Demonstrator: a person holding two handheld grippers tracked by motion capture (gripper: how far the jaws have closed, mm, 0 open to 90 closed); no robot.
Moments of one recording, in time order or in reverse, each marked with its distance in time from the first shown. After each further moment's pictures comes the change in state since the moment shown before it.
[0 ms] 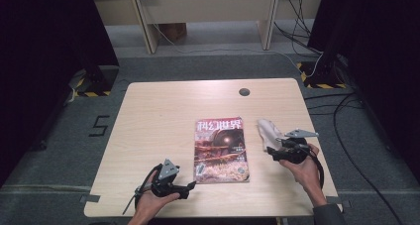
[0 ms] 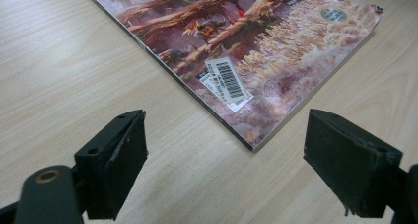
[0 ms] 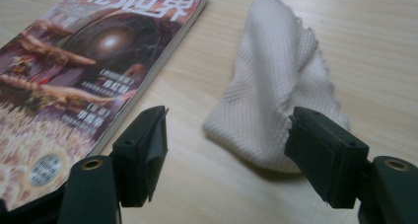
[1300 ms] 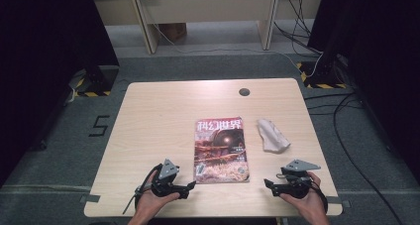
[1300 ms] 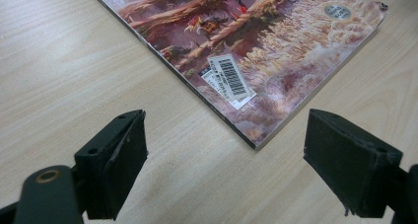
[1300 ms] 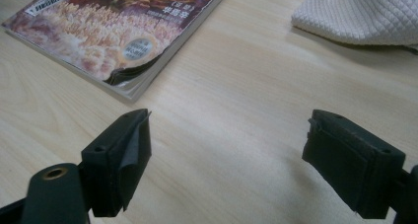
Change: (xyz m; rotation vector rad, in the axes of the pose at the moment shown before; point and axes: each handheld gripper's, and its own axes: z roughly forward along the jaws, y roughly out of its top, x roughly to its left) left arm 0.002 -0.001 0.001 0.010 0.002 -0.003; right arm 0.037 -0.070 -0.028 0.035 0.093 -0.064
